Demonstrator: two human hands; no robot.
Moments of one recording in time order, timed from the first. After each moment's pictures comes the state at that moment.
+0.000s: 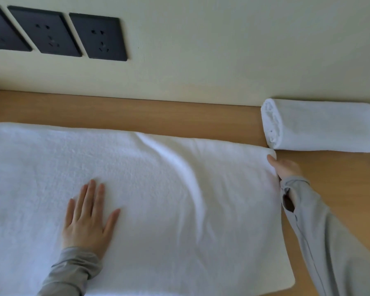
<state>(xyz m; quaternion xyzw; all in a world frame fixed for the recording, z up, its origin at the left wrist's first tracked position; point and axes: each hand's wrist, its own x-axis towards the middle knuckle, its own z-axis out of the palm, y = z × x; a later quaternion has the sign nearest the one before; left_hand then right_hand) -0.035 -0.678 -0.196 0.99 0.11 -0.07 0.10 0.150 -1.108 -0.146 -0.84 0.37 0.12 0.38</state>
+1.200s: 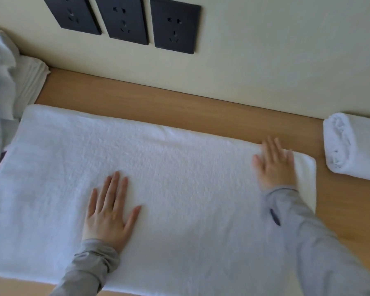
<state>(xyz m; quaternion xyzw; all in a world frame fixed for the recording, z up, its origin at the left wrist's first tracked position) -0.046 -0.630 -0.205 0.98 0.14 -0.06 0.09 0.174 -0.976 -0.203 -0.99 -0.09 0.09 0.00</state>
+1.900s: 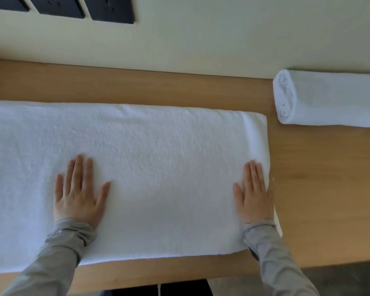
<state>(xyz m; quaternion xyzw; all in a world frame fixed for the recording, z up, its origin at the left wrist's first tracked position) -0.049 -0.632 -0.204 0.99 0.14 -0.05 0.09 -0.005 -1.010 -0.191 -1.00 0.01 0.06 0.07</state>
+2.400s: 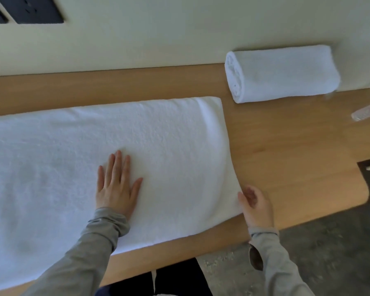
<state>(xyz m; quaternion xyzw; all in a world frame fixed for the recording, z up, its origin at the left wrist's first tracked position) -0.023 -0.765 -0.190 0.99 -0.02 -0.07 0.13 -0.079 -1.086 -0.176 -0.84 0.33 0.05 0.42</state>
